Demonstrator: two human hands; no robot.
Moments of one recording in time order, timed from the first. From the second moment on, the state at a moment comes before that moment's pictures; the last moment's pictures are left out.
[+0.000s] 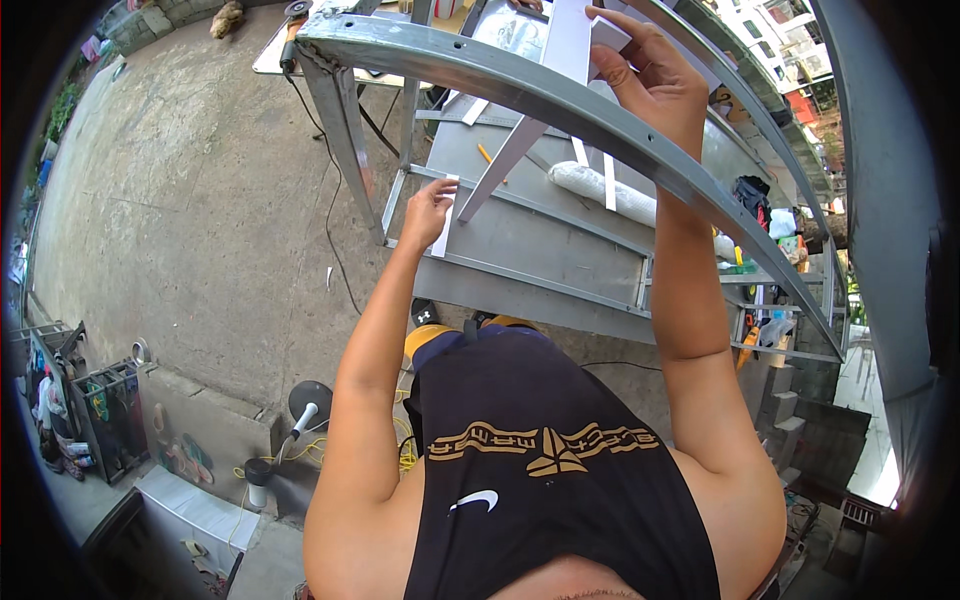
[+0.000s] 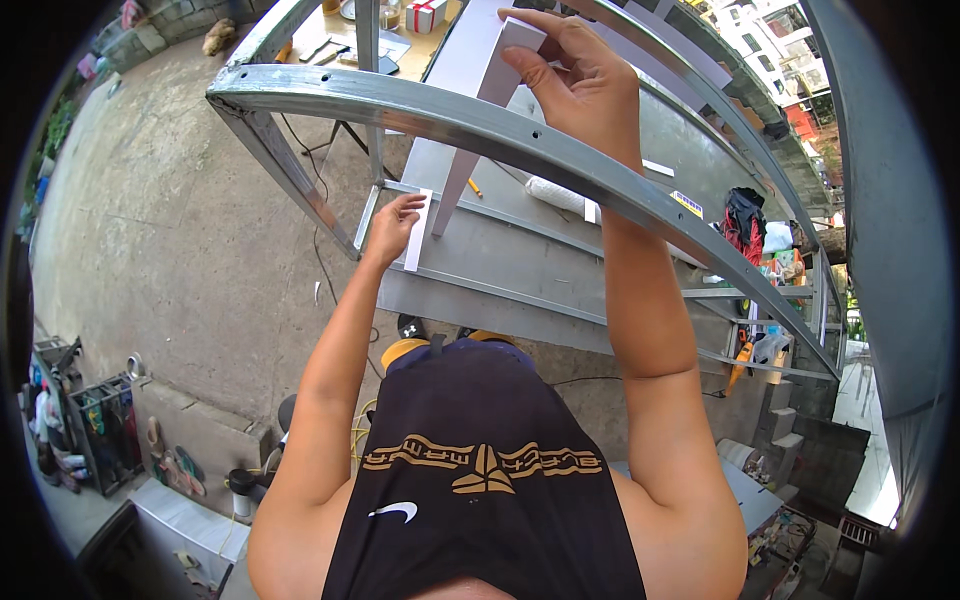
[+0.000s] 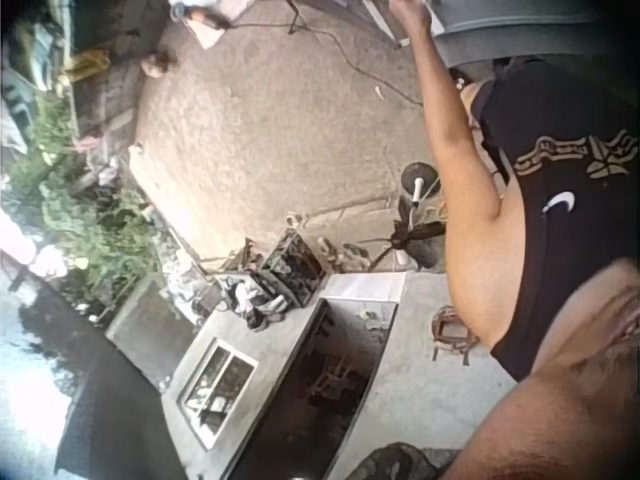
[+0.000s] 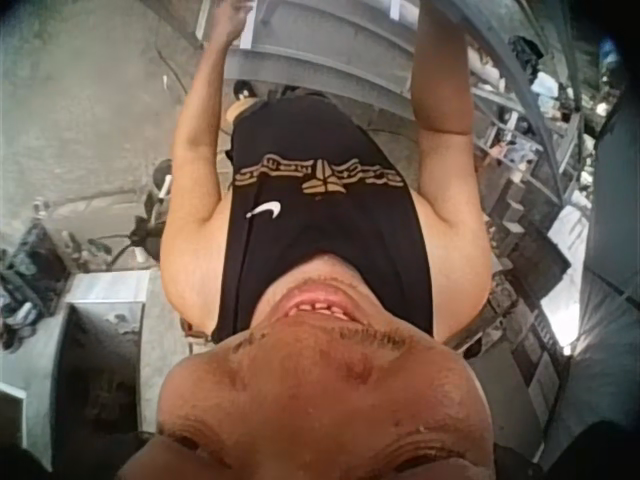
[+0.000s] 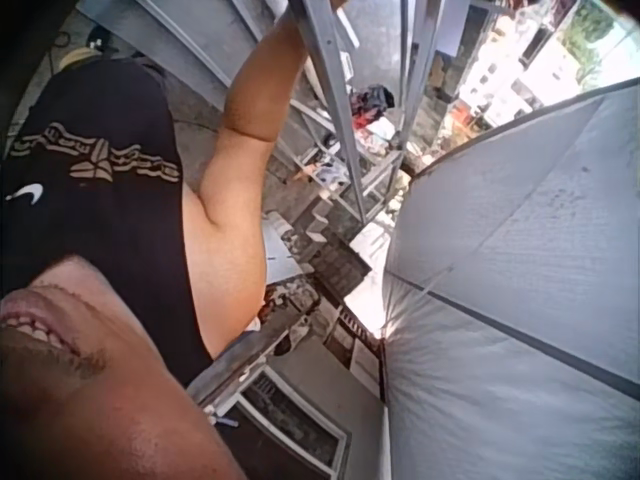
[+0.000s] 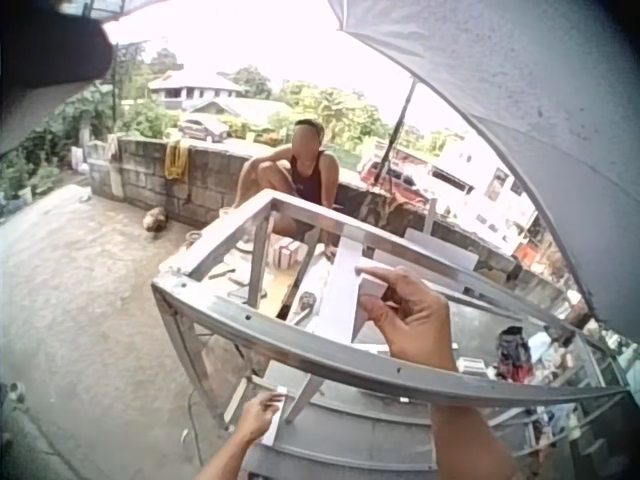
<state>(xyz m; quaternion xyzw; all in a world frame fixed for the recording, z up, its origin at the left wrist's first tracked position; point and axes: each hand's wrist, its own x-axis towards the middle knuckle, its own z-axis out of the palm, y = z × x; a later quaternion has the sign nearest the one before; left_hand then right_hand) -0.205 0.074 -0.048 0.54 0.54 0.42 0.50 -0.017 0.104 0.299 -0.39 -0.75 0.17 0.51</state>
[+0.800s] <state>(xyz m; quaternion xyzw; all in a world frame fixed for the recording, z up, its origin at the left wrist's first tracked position) -0.198 0.073 -0.107 0.51 0.65 0.36 0.42 -0.019 0.103 0.303 -0.42 -0.73 0.21 0.49</state>
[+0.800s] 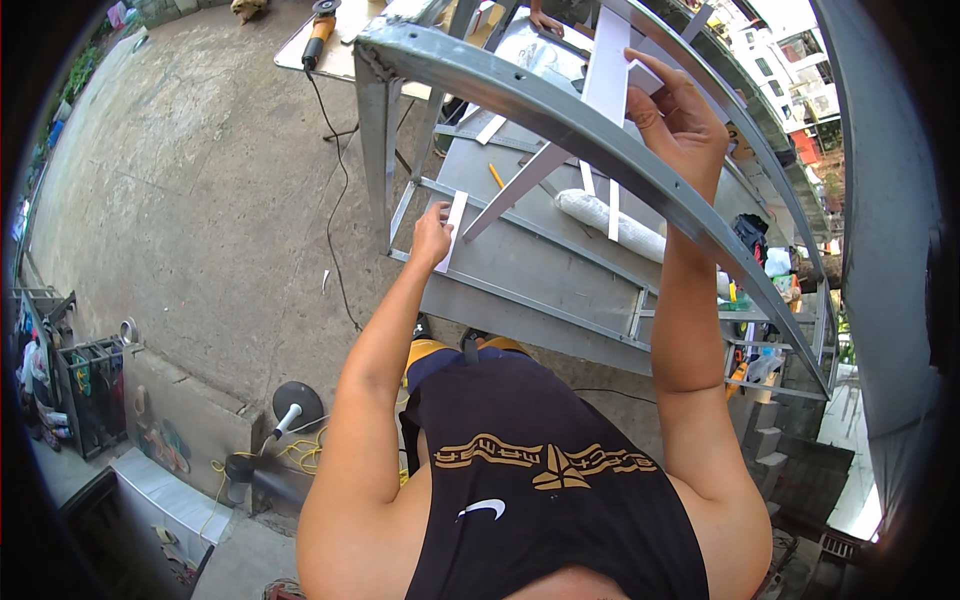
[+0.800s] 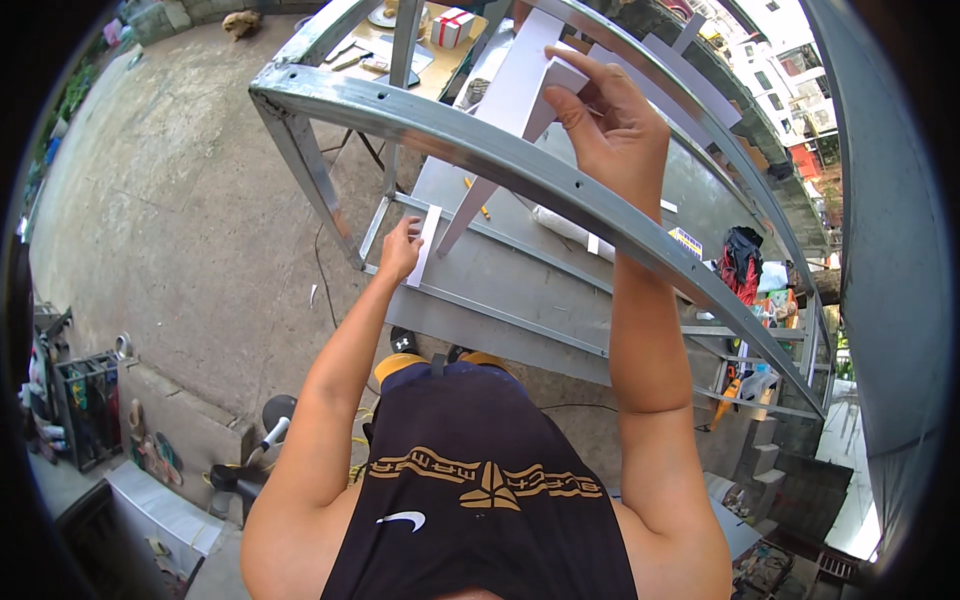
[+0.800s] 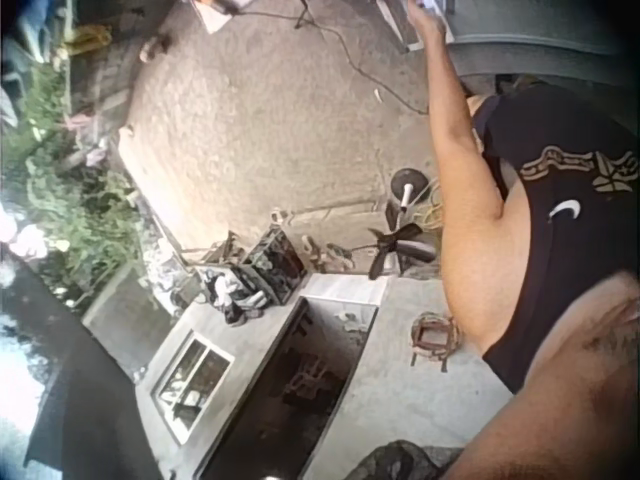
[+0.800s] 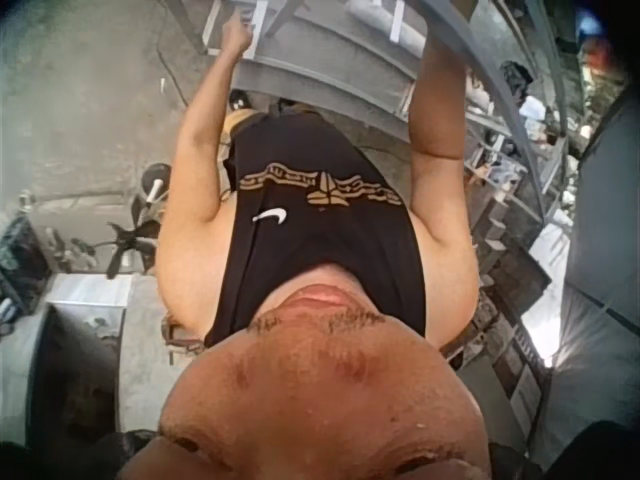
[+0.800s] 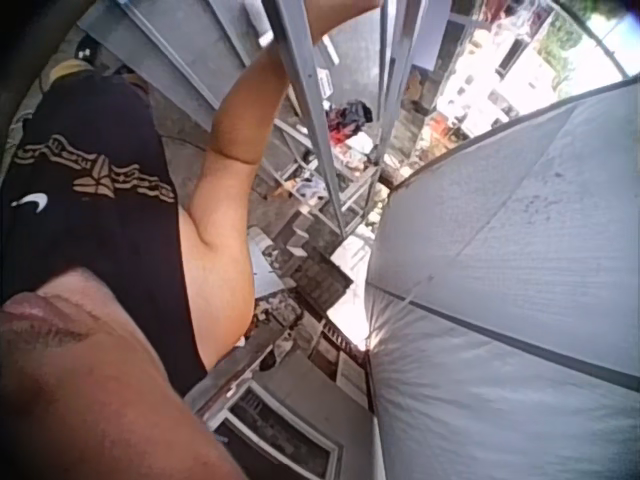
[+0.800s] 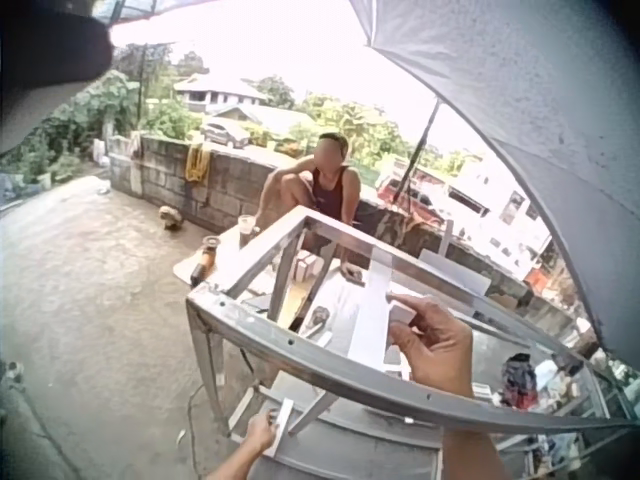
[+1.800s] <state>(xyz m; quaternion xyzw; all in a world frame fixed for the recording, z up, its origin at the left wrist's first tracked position) -0.203 0.060 -0.177 0.54 0.62 0.25 0.51 -0.025 0.095 0.308 -0.42 -0.72 0.23 0.50</state>
